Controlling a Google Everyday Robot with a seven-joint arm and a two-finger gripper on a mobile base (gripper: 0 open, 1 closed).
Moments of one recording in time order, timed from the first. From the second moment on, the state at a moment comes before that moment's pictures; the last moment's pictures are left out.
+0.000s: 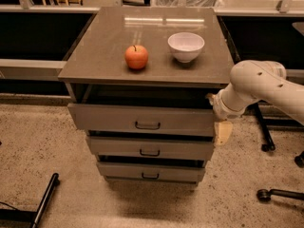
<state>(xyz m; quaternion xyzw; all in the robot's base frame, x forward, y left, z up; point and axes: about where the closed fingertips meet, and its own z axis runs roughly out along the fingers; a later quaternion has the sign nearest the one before) 0.602 -0.222 0.662 -0.71 0.68 -0.02 0.16</state>
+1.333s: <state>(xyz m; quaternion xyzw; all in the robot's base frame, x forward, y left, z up) 0.576 -0.196 0.666 -0.74 0.66 -0.02 0.10</state>
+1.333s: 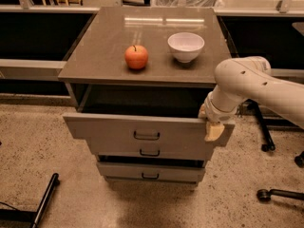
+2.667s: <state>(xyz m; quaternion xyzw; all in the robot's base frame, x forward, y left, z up) 0.530 -0.176 0.652 -0.77 0.63 0.05 0.12</state>
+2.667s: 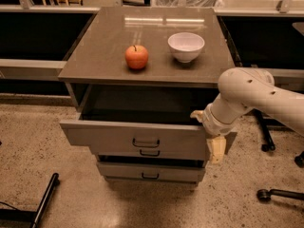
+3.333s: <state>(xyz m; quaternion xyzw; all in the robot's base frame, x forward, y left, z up) 0.522 -0.175 0.643 -0.78 0.62 0.07 0.09</state>
